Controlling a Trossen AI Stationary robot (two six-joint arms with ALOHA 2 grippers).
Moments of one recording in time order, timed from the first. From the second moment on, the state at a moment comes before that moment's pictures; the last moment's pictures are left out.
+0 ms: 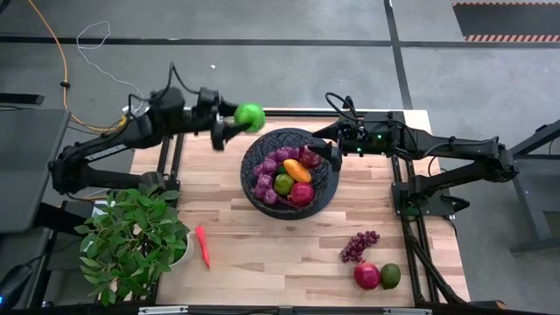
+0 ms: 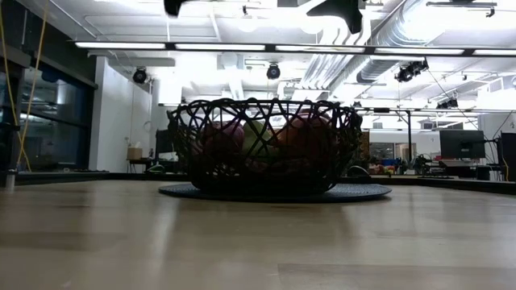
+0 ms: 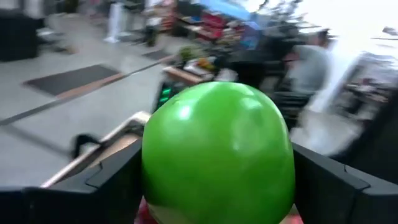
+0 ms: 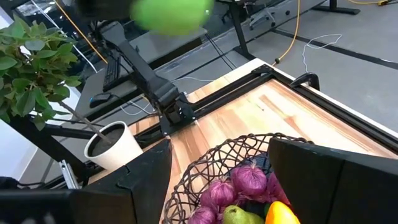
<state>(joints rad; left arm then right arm) 0.50 1.00 1.06 -0.13 0.20 -0.31 -0.15 1.12 1.06 -0.18 0.02 0.40</state>
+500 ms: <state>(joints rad) 0.22 1.08 0.98 0.10 0.00 -0.29 -0.15 1.12 1.06 -0.17 -0.01 0.36</state>
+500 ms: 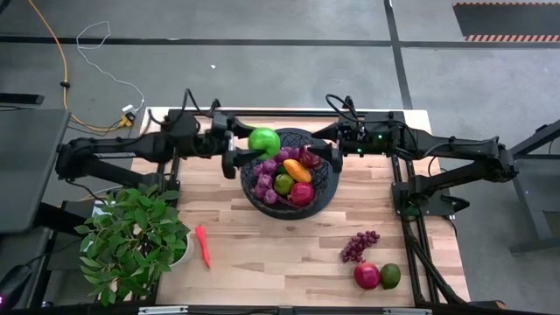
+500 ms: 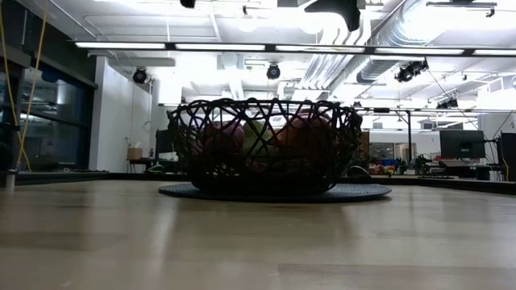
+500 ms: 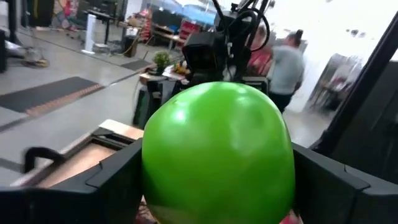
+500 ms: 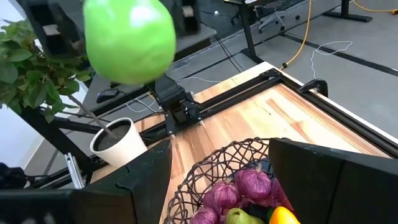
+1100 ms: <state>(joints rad) 0.24 1.03 0.72 0.38 0.02 -0.38 -0.15 1.12 1.06 -0.15 -0.08 0.36</state>
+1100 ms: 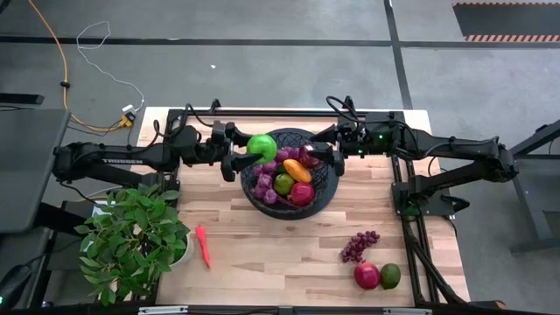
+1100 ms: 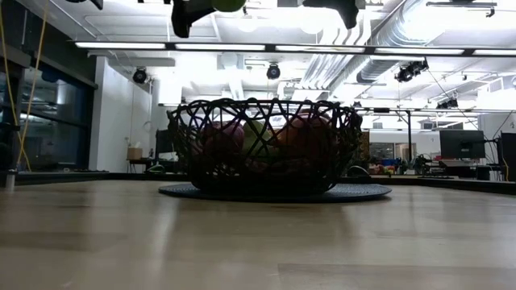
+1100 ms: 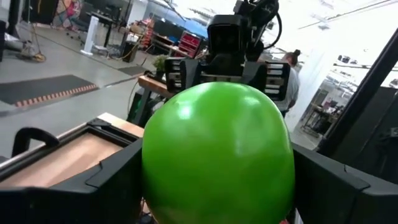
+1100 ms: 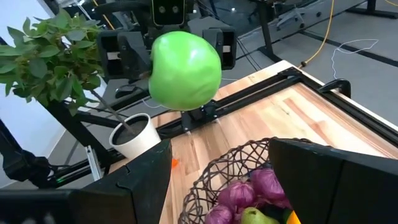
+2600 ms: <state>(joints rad) 0.44 1.73 1.12 0.02 -0.17 -0.23 -0.15 1.18 1.06 -0.13 -0.06 0.36</state>
